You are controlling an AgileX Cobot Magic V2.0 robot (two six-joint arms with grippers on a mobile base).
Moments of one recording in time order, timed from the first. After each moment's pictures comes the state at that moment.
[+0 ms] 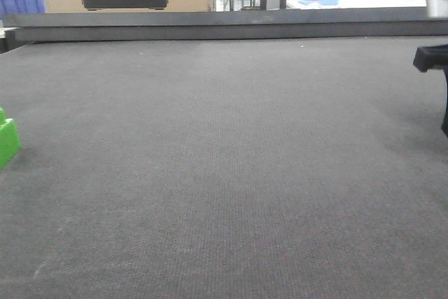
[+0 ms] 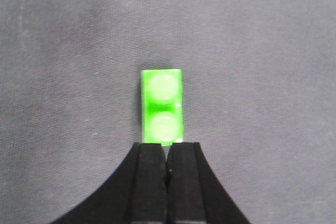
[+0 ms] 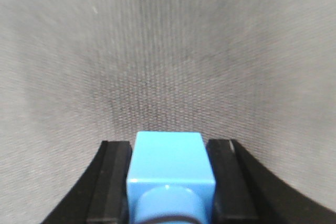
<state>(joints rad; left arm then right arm) -0.14 1.39 -1.18 0.05 1.02 -0.27 -0.05 1.64 -1.12 0.10 0.94 0.07</state>
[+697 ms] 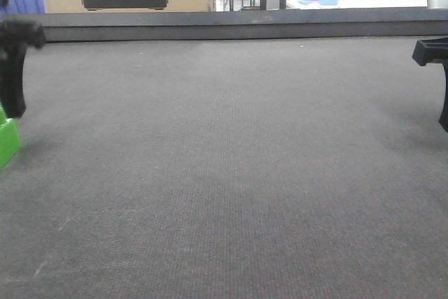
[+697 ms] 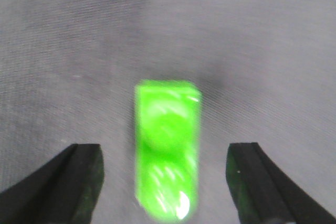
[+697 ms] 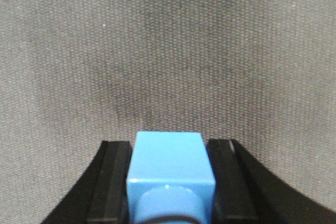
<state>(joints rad) -0.17 1.65 -1.18 0.14 0.96 -0.41 -0.05 1.64 -1.12 0.10 0.92 0.06</state>
